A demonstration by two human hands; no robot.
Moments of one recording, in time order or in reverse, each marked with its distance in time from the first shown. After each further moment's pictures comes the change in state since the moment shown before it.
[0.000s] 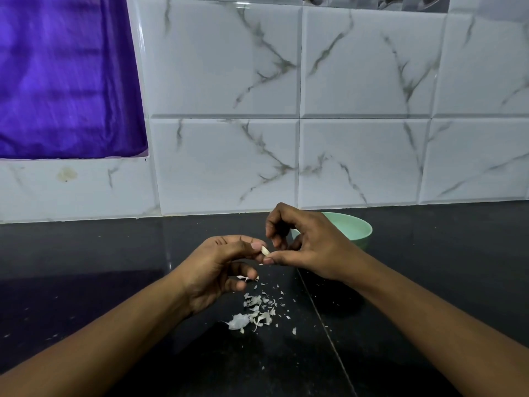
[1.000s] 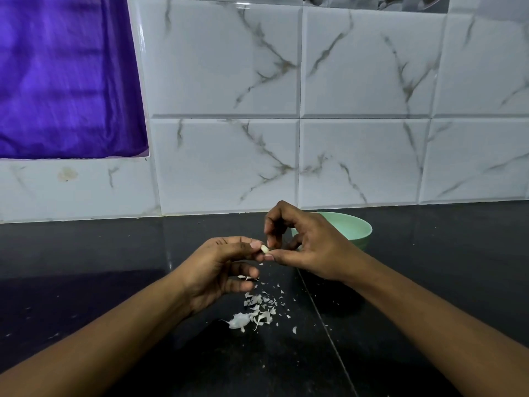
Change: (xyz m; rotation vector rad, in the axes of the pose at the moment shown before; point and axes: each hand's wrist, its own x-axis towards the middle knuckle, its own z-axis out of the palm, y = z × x) left_hand 0.002 -0.002 -0.002 -0.046 -0.030 -0.021; right_hand -0.001 0.003 0.001 0.010 -0.015 0.006
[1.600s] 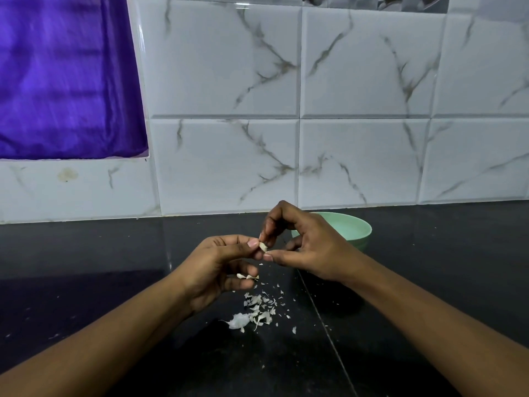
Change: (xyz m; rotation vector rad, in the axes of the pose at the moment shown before) left_hand 0.001 -0.002 -0.002 0.010 0.020 0.062; right_hand 0.000 0.000 0.002 0.071 0.025 0.019
